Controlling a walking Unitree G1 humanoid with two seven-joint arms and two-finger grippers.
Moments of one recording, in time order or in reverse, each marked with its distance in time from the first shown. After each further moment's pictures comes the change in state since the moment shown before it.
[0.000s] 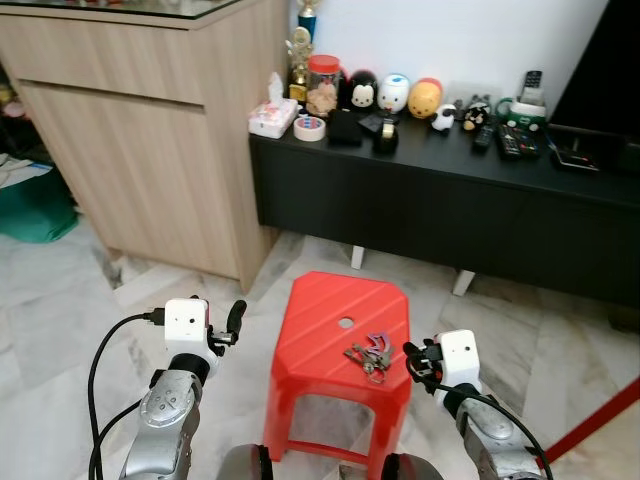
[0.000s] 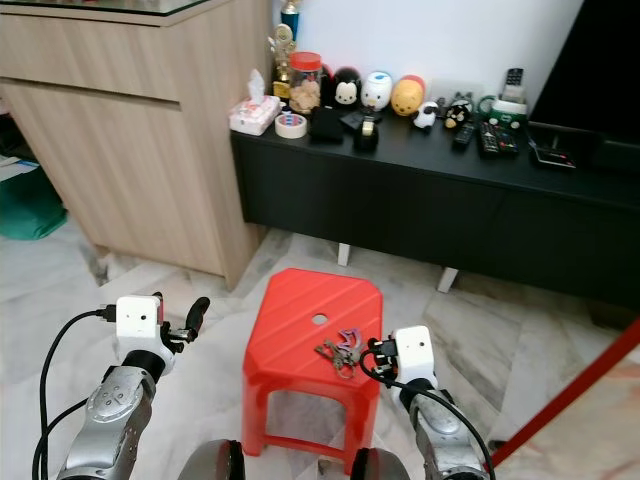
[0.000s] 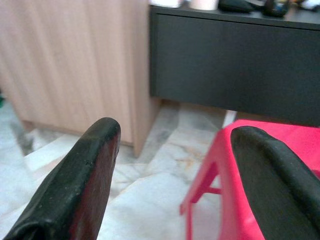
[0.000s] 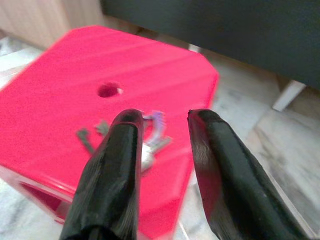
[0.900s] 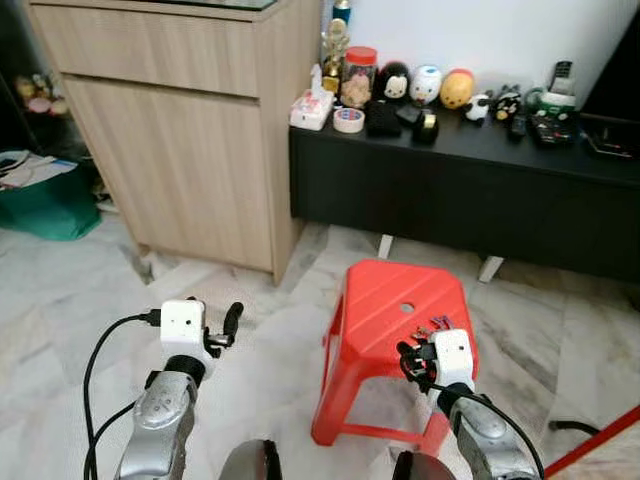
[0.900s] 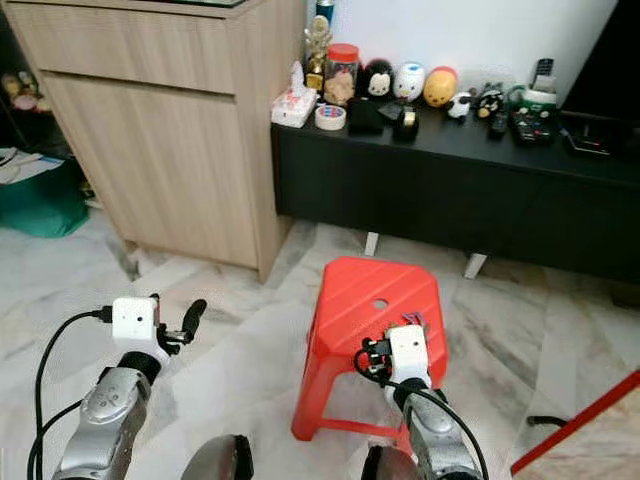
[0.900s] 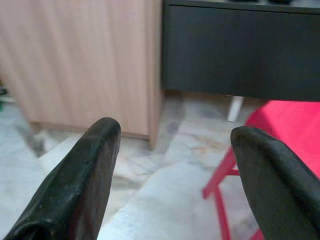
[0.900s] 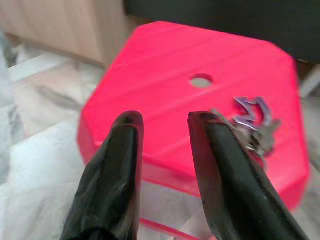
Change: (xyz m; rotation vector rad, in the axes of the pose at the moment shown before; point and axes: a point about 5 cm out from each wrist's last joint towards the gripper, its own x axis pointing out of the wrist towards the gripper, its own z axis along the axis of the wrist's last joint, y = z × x) left arm -0.001 0.000 -0.001 0.012 0.007 -0.033; right arm 0.003 0.007 0.002 0.017 -0.007 -0.005
